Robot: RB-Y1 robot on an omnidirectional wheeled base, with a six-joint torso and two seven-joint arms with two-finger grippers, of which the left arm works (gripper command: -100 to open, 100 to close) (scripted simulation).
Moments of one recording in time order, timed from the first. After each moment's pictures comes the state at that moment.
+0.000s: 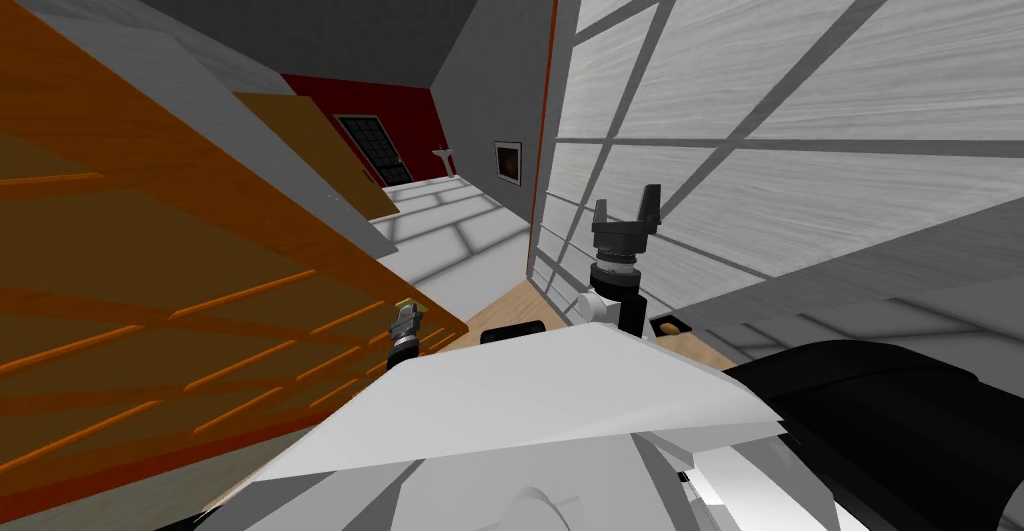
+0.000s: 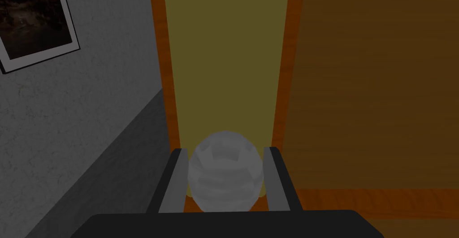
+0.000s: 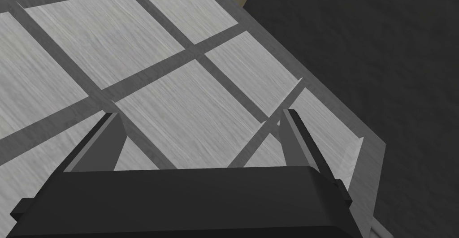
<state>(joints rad) 0.04 0.16 0.62 -0.67 -0.33 -0.90 -1.18</state>
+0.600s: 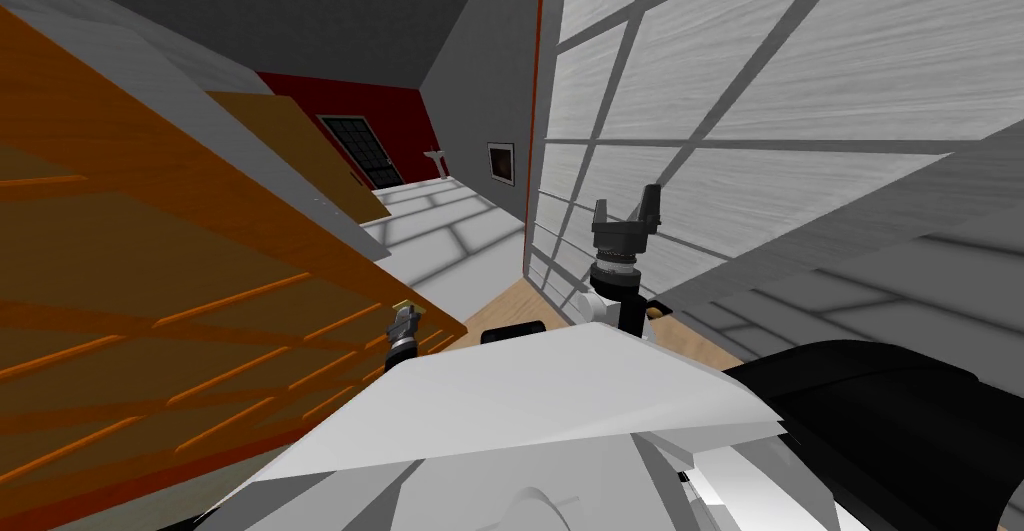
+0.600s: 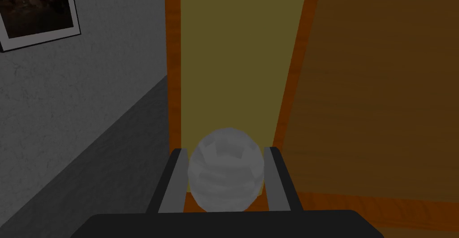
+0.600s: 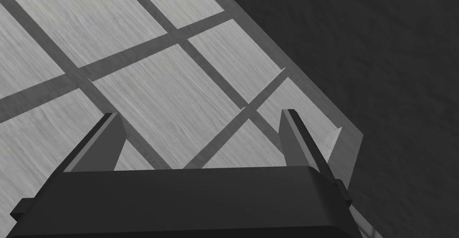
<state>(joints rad) 0.05 0.17 0.62 -0.68 -0.30 -0.90 -1.11</state>
